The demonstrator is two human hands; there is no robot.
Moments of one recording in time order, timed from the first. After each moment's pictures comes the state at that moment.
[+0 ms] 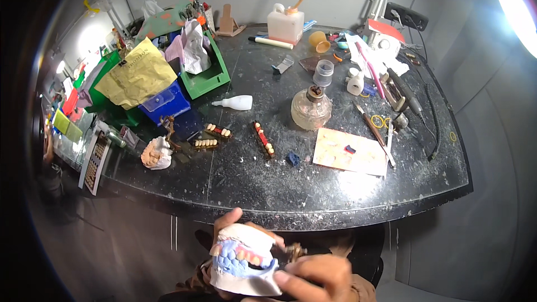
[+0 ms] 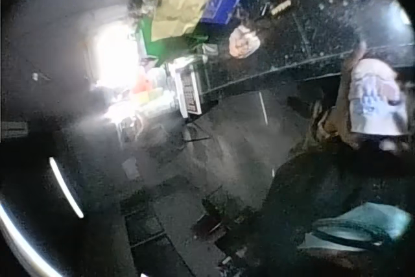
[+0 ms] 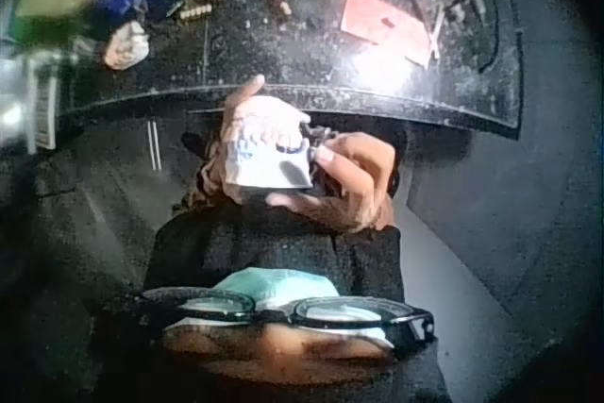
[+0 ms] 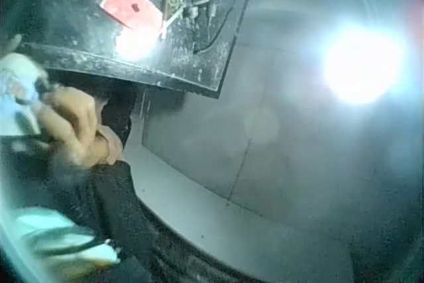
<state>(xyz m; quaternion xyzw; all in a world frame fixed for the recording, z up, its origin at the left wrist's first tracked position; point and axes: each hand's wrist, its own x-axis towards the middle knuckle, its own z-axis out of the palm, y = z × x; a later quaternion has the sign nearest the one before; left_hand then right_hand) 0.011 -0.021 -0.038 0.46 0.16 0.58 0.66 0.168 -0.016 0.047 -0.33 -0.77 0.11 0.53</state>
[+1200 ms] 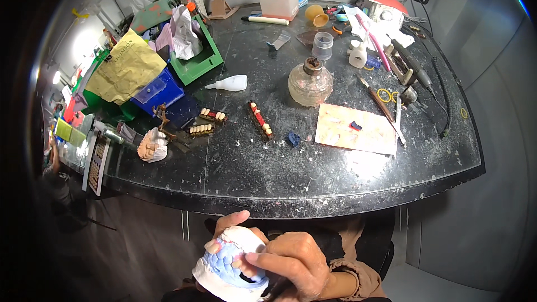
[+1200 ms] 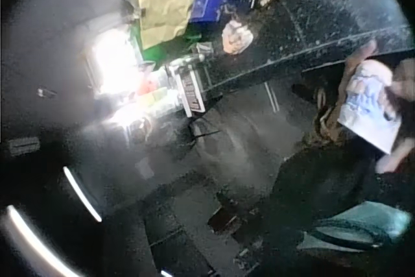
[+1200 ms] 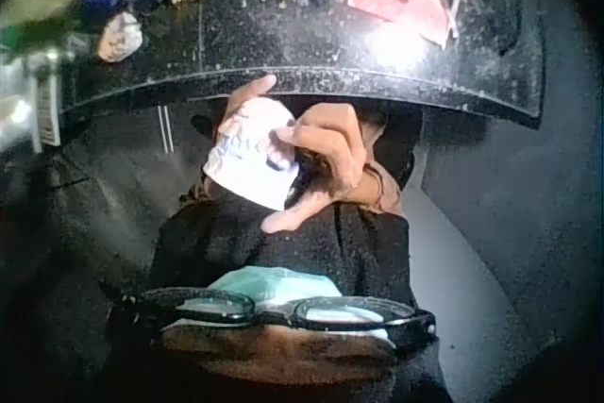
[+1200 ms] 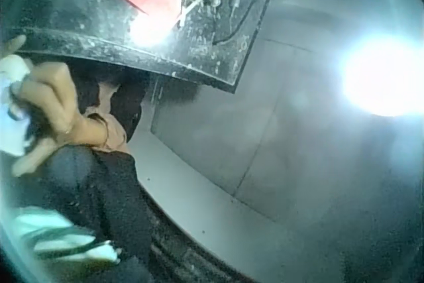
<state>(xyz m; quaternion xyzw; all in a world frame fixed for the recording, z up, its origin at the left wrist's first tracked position) -0.001 -0.040 -0.035 0.28 0.24 0.58 0.73 0.150 0.010 -0.001 -0.20 -0.75 0.31 0.55</state>
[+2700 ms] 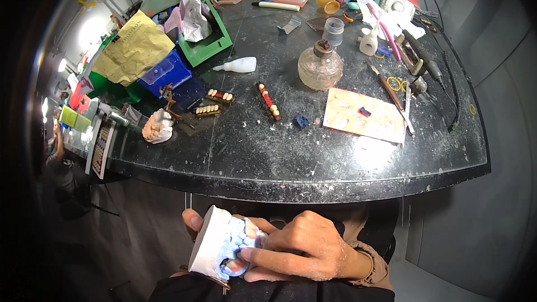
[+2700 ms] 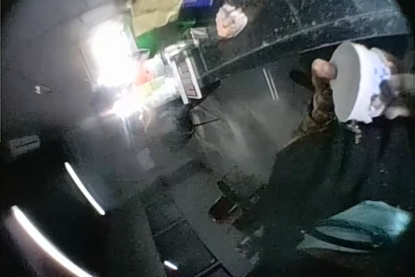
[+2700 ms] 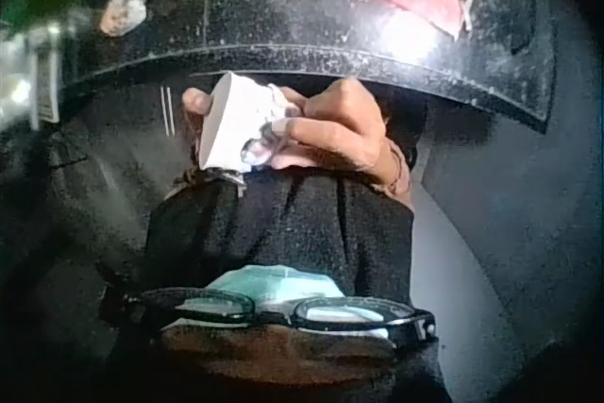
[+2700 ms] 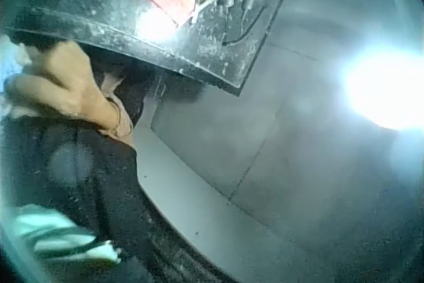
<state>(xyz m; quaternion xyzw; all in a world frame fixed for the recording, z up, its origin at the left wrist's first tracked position) -0.011 -0.037 -0.045 0.11 -0.06 0.55 0.83 0.160 0.024 0.008 -0.16 -0.80 0.30 0.49</state>
